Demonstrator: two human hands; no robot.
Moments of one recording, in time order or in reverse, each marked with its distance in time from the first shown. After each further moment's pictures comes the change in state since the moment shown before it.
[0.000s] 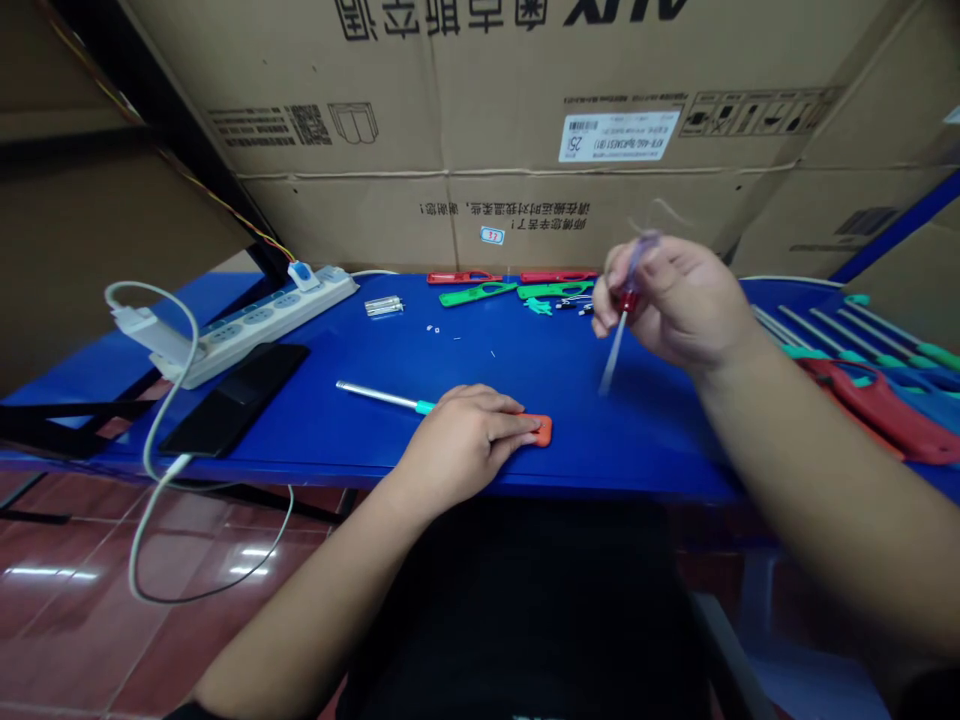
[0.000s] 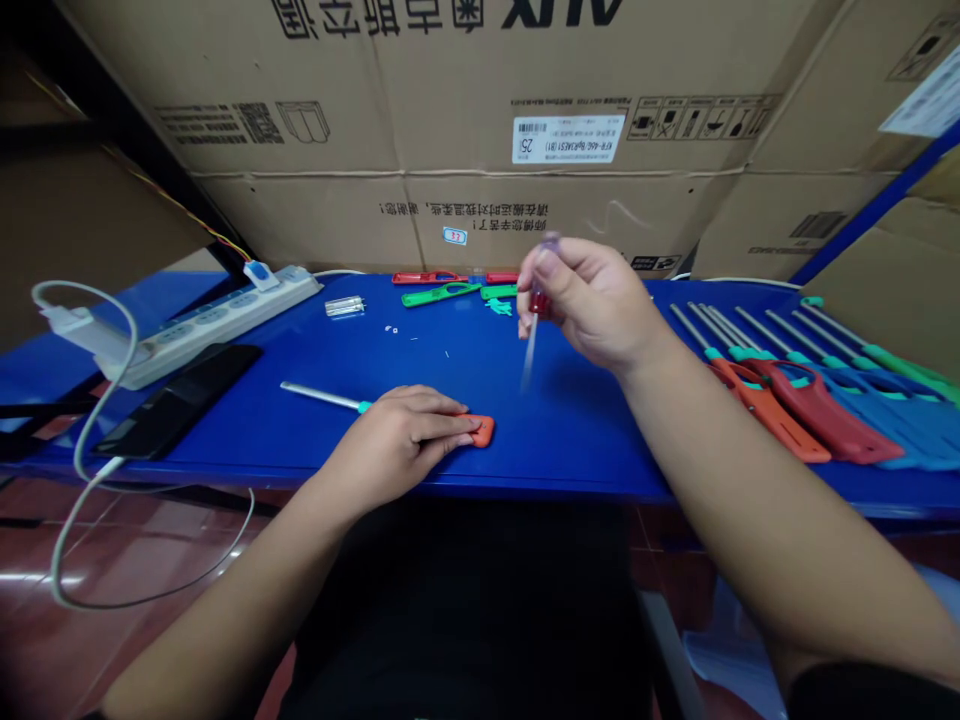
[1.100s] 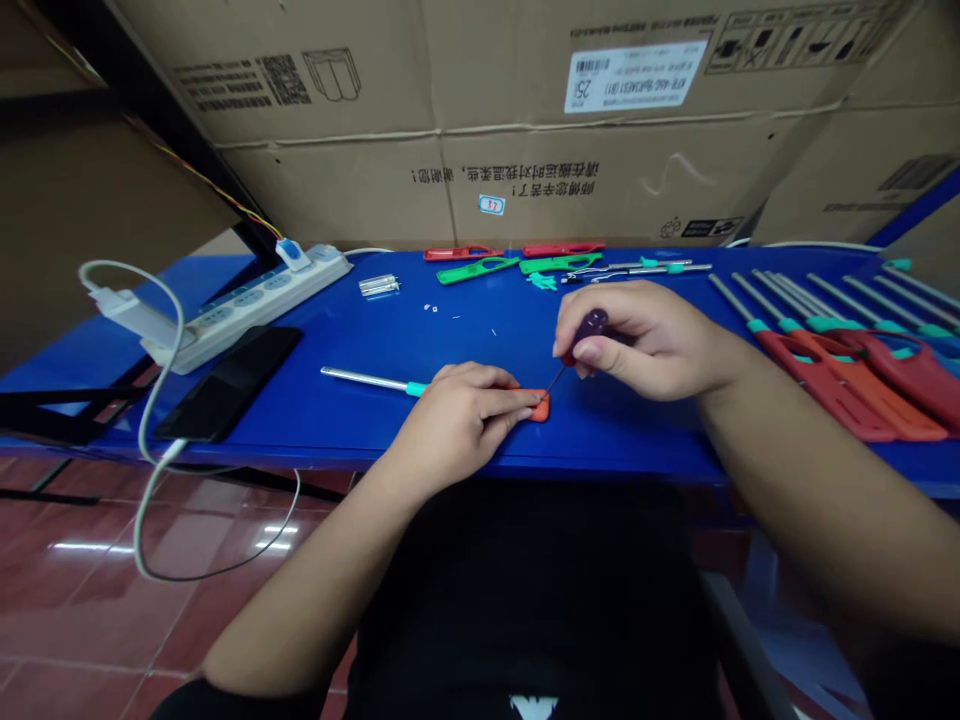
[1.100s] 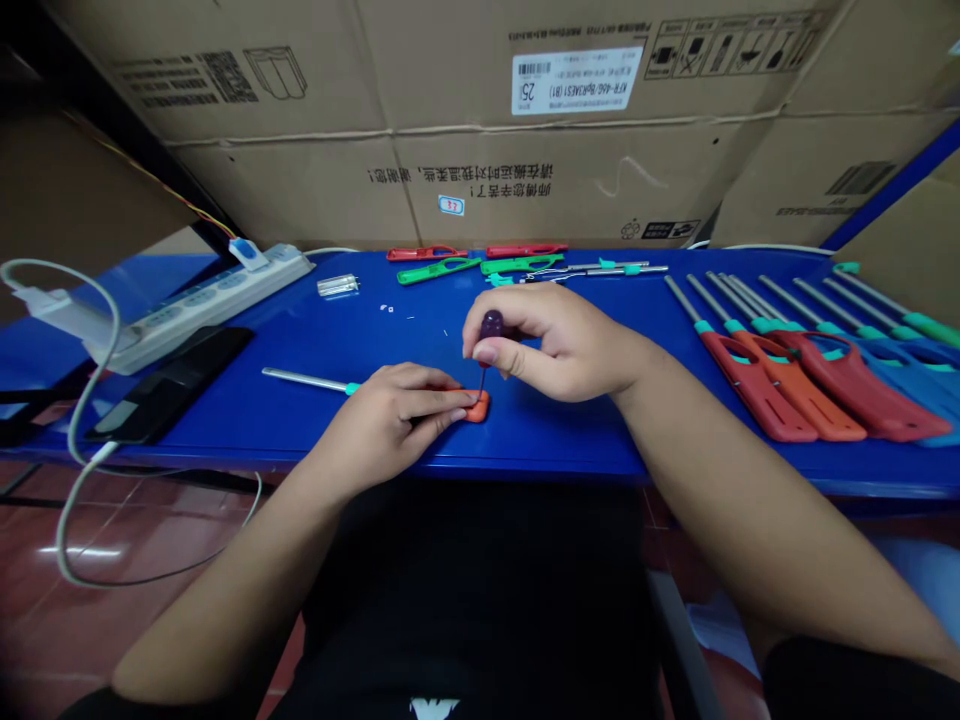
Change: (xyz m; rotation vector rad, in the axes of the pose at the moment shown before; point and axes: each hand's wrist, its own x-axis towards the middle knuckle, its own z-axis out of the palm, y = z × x) left_hand -0.002 -0.002 -0.004 0.032 -0.010 -0.016; right_hand -0.015 0.007 0.016 -0.517 -0.469 -0.332
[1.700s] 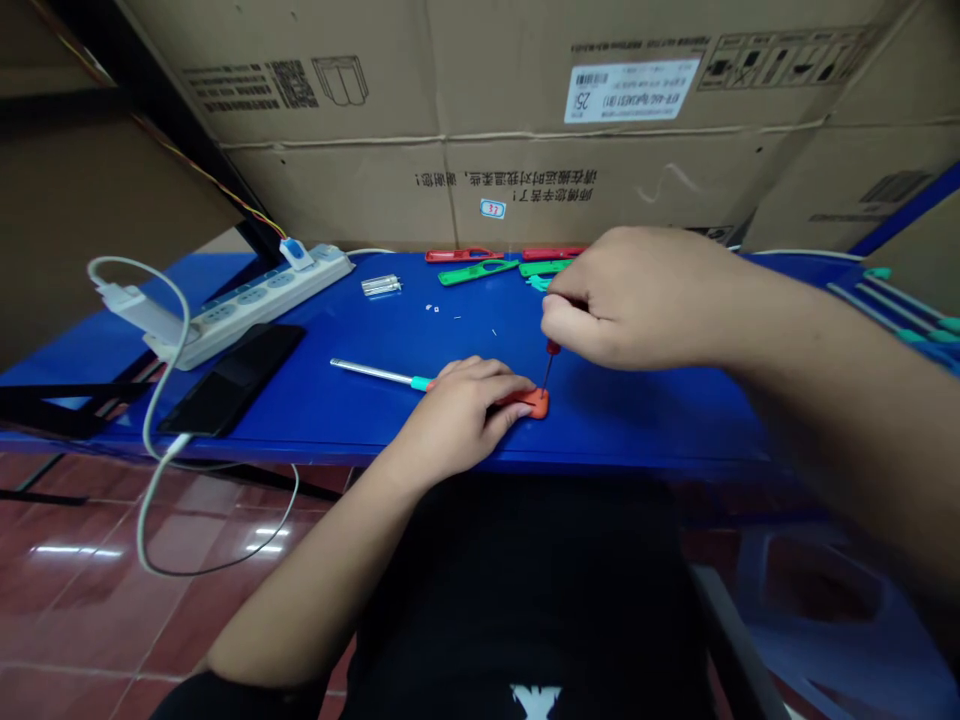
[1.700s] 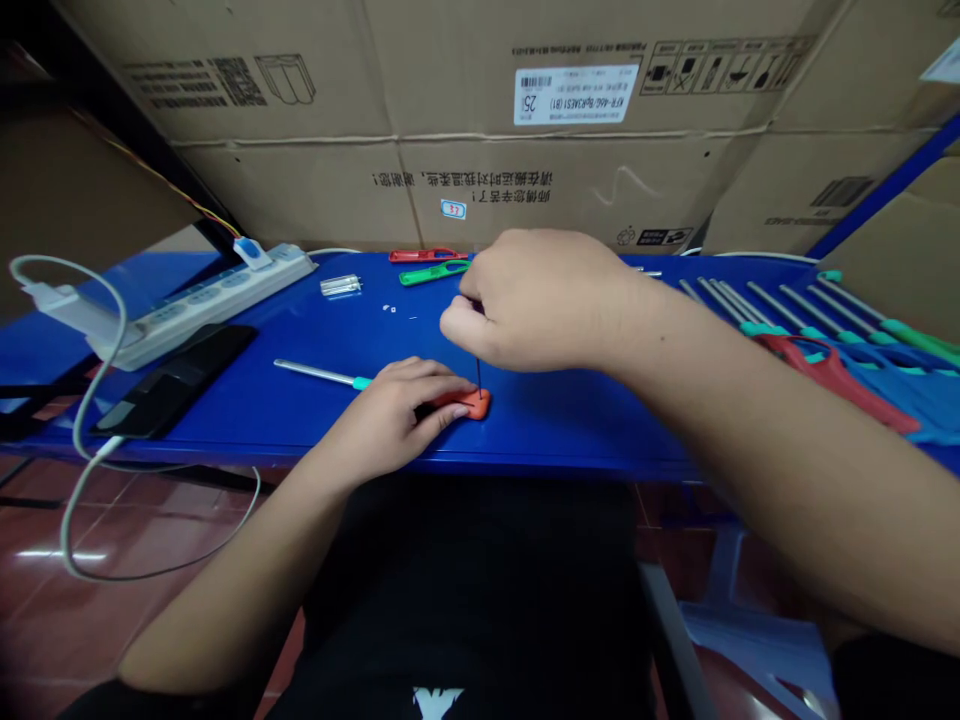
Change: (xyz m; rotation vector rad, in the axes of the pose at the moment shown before) left_hand 0.004 0.003 -0.002 -0.005 -0.068 -0.073; right_hand 0.052 -0.050 -0.016 -0.872 -0.249 0.498
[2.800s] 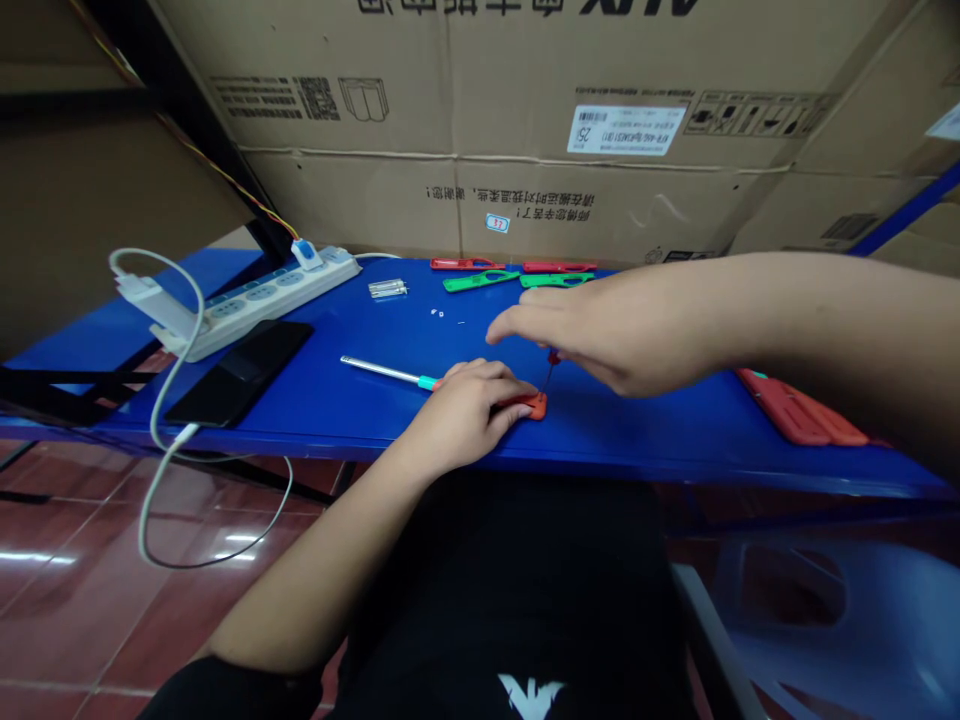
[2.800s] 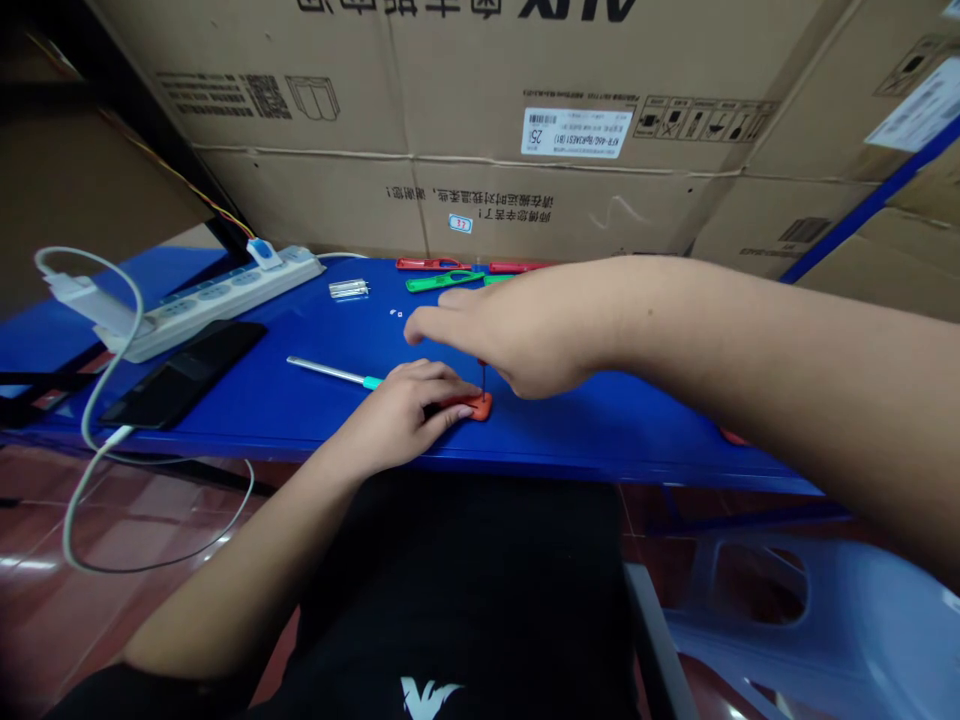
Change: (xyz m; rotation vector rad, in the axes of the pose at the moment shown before) left_hand -0.001 -0.003 0.001 -0.061 0.023 0.022; right_hand 0.007 -0.008 -0.016 -0.022 -0.352 -0.434
